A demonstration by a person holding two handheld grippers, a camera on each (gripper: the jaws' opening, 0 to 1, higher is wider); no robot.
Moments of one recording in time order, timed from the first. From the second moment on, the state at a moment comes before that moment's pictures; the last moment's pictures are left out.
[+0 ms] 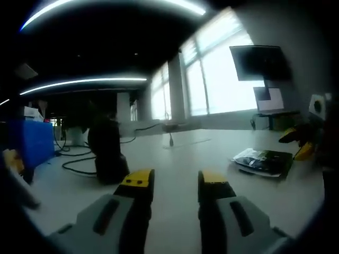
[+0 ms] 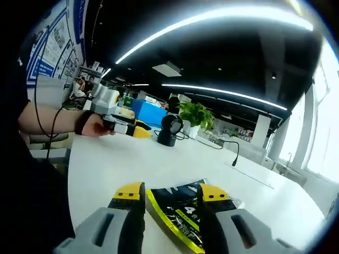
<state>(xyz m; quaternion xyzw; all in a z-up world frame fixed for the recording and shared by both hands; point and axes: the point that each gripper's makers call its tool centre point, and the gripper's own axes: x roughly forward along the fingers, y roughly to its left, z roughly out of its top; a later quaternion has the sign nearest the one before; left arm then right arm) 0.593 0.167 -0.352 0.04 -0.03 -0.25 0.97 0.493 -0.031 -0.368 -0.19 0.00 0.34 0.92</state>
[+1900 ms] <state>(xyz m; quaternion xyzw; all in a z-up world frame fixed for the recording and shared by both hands) 0.592 0.167 -0.351 0.04 -0.03 -0.25 0.97 0.493 -0.013 -0.402 -0.22 0.04 0.36 0.90</state>
